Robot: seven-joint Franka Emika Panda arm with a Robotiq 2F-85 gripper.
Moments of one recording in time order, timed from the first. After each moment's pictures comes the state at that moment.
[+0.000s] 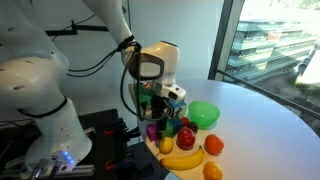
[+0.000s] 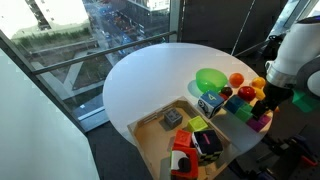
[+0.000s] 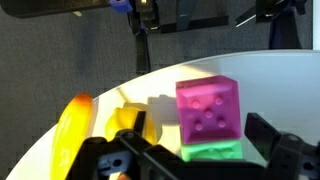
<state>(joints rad) -0.12 -0.09 -0.03 -2.79 -0.16 2.53 0.12</state>
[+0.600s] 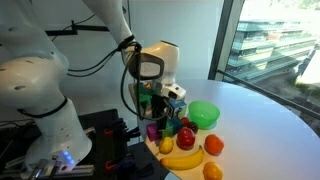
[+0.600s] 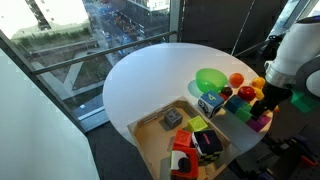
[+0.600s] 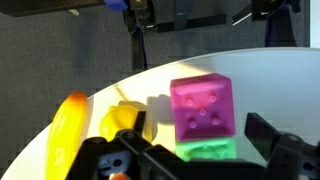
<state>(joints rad) -0.11 -0.08 -0.03 -2.79 -0.14 2.54 0.12</state>
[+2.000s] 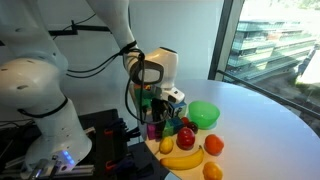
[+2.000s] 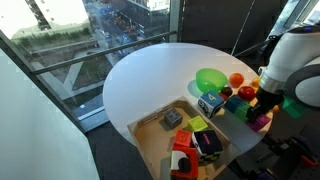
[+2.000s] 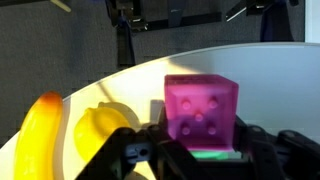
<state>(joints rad) -0.08 -0.01 -0.03 -2.78 -0.11 2.62 0.12</state>
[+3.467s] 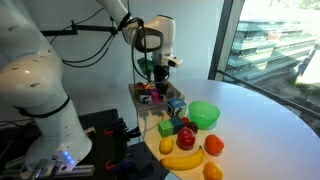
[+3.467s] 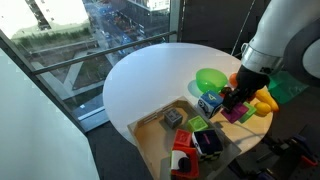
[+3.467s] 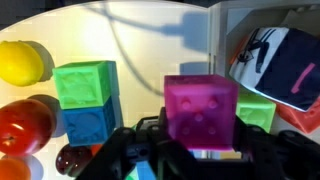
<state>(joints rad) 0.09 -0.17 0.09 -2.64 0.10 2.43 0.18</state>
